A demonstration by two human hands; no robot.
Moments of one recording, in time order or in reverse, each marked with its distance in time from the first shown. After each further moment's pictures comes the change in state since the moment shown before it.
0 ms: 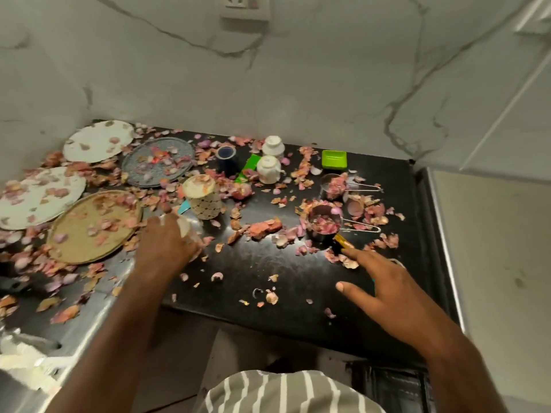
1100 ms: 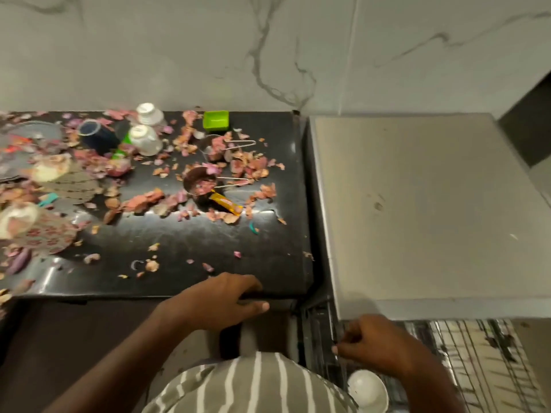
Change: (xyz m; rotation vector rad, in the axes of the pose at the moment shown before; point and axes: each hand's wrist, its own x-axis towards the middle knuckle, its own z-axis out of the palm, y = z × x) left_hand -0.242 0.229 0.097 0.080 -0.813 0.892; right_hand -0.216 0.196 -0.035 -0.019 -0.498 0.610
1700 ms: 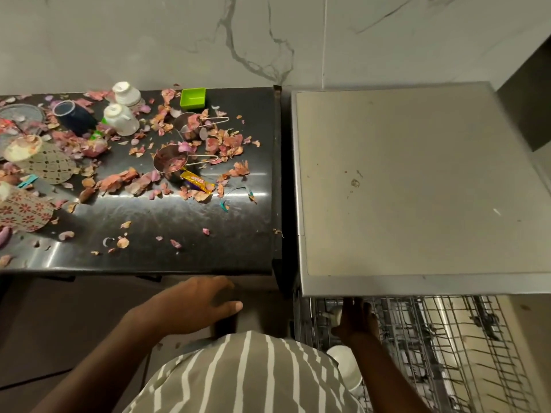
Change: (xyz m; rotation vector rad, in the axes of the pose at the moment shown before) left_hand -0.019 0.030 0.044 -0.021 -0.054 -0.215; right_hand 0.128 0.127 0.109 -0.170 0.213 0.307
